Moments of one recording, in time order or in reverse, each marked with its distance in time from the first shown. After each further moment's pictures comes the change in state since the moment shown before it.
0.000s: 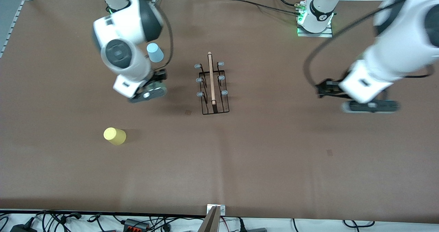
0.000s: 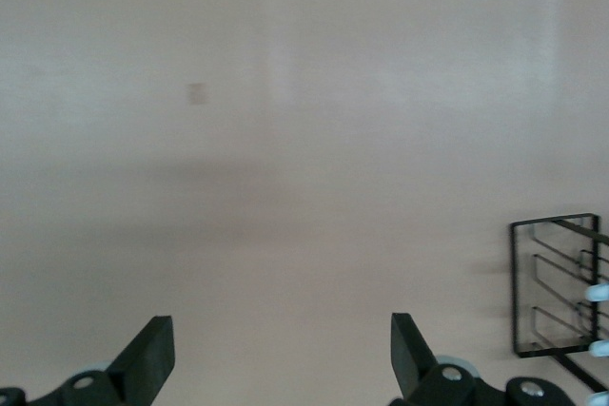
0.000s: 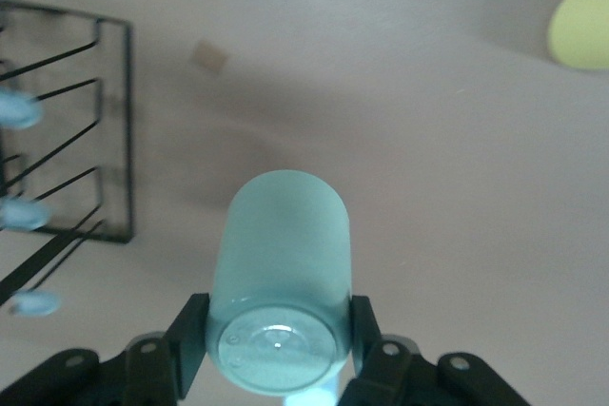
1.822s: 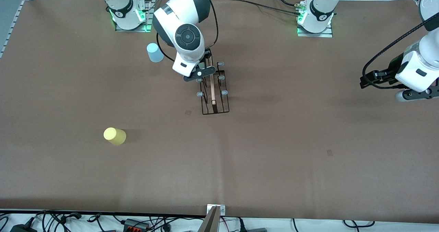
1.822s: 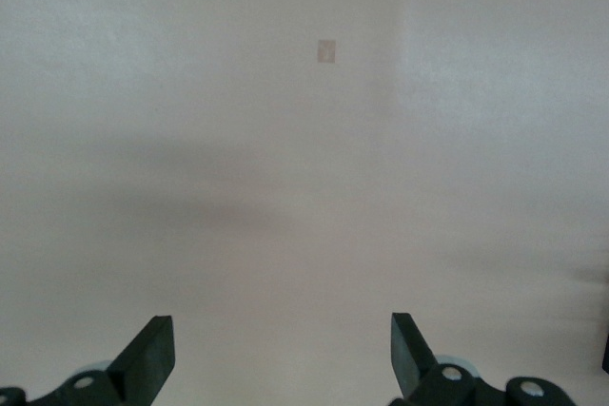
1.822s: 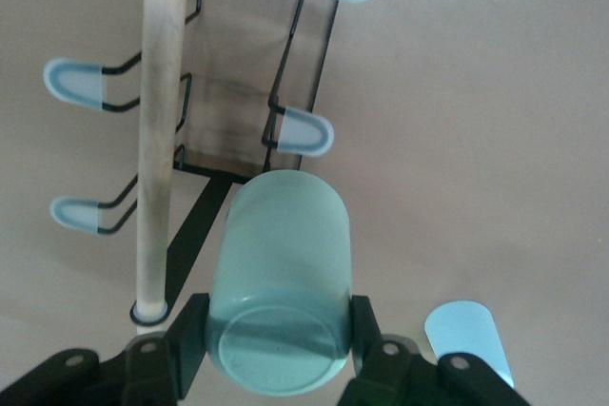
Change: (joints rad) left arm -0.355 -0.261 0.642 -0.327 -0.136 0.113 0.124; right arm 0.225 0.103 0.000 0.018 0.125 0.052 0.115
